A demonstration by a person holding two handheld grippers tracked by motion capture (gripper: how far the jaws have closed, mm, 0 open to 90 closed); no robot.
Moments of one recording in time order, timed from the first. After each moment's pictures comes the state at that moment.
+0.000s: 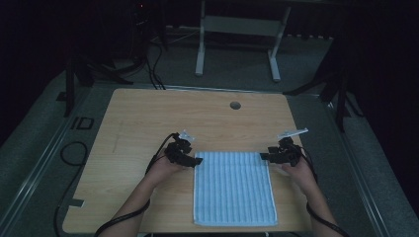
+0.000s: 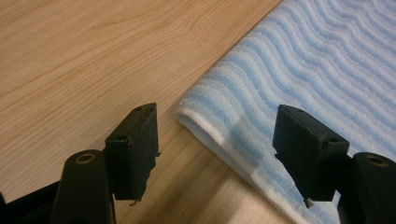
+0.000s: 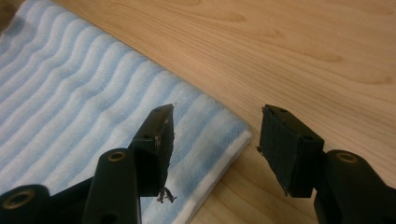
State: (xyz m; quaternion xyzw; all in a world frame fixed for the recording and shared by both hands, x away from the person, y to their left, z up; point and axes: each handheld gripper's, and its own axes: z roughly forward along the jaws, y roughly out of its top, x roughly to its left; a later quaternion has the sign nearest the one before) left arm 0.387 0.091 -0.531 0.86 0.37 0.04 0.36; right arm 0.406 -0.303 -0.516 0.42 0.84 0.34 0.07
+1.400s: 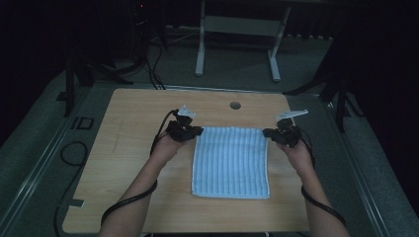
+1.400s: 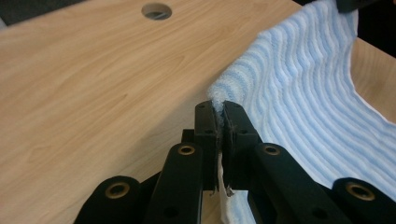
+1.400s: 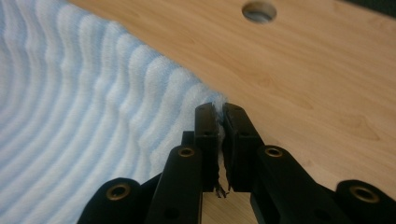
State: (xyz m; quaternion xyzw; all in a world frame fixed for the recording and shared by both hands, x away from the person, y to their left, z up) left arm 0.407 0.088 -0.456 0.83 0.36 0.11 0.42; right arm 0.427 -0.283 -0.455 0.40 0.83 0.35 0.15
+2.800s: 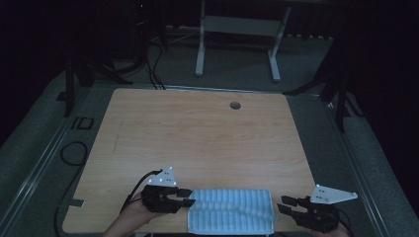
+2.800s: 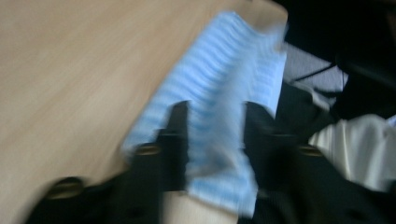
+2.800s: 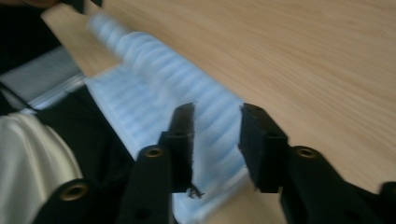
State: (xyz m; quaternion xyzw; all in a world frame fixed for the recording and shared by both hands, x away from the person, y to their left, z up) left arm 0.232 0.124 -0.480 0.86 0.25 -0.02 0.44; right arm 0.197 -0.329 -0.461 0.33 0.83 0.43 0.08
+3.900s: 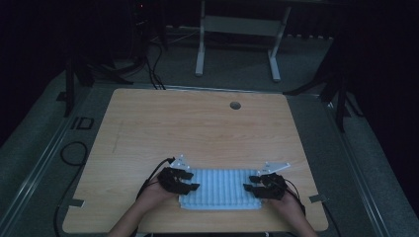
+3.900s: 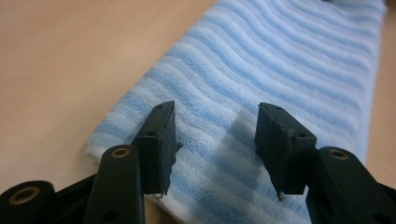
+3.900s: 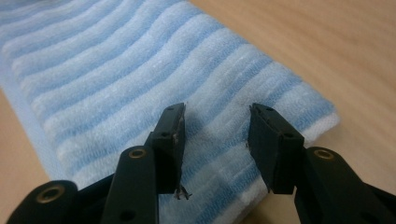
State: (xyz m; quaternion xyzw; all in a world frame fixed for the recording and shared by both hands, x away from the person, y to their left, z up) left arm 0.314 0.104 -0.545 0.87 0.30 0.03 0.38; right arm 0.305 -0.245 -0.541 0.33 0.88 0.35 0.08
